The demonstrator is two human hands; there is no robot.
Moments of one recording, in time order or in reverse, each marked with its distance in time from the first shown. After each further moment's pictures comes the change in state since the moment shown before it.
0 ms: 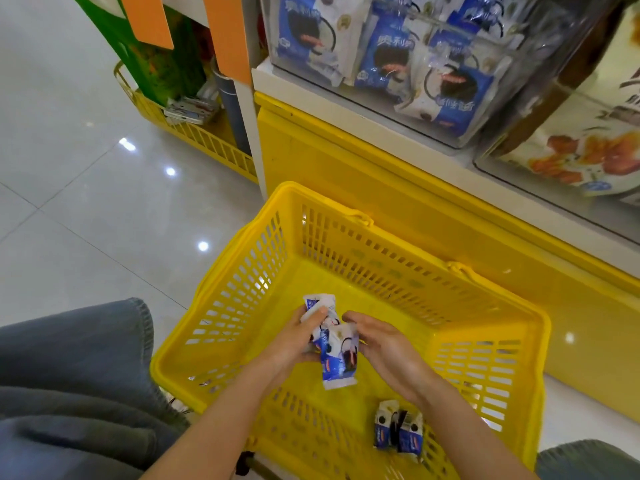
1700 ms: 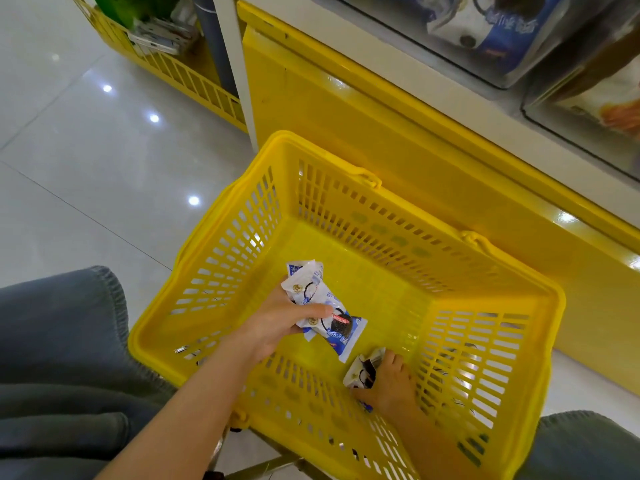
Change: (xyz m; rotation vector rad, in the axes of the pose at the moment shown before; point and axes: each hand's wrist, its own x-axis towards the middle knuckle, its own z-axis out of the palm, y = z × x) left_hand 0.007 -0.008 -0.021 0.050 -0.101 -0.018; right_hand 0.019 0.157 -0.064 -1.391 0.316 0.313
